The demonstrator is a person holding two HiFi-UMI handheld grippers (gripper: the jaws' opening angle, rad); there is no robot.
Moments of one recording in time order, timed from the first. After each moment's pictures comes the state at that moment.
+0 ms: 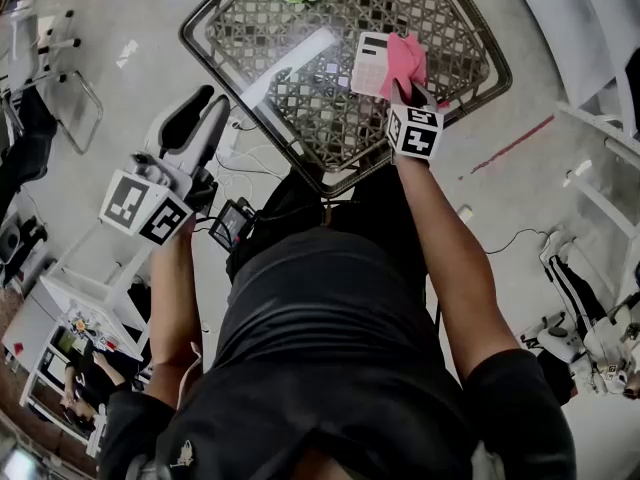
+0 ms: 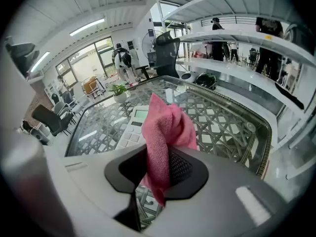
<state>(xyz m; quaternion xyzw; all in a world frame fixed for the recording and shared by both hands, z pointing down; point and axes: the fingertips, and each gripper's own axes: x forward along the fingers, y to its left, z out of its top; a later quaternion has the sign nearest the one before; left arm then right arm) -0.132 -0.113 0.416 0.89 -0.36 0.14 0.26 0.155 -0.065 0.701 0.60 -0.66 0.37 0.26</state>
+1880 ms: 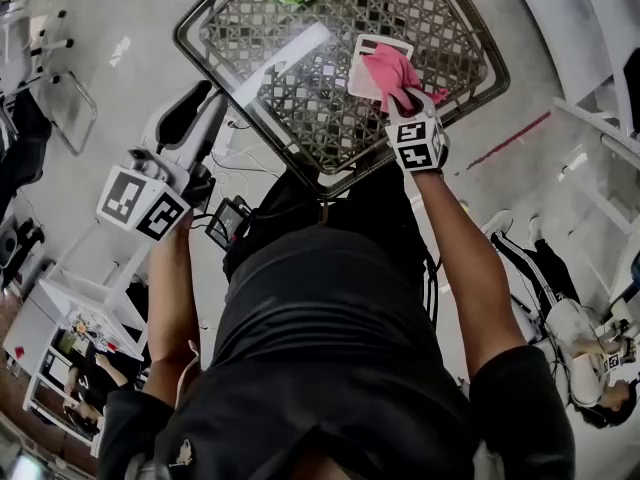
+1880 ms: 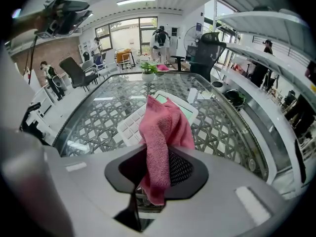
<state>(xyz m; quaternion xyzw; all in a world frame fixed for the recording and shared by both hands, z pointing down) -0.131 -0.134 0.427 0.88 -0.35 0.14 0.28 0.145 -0.040 0.716 0.47 -0.74 0.26 0.41</state>
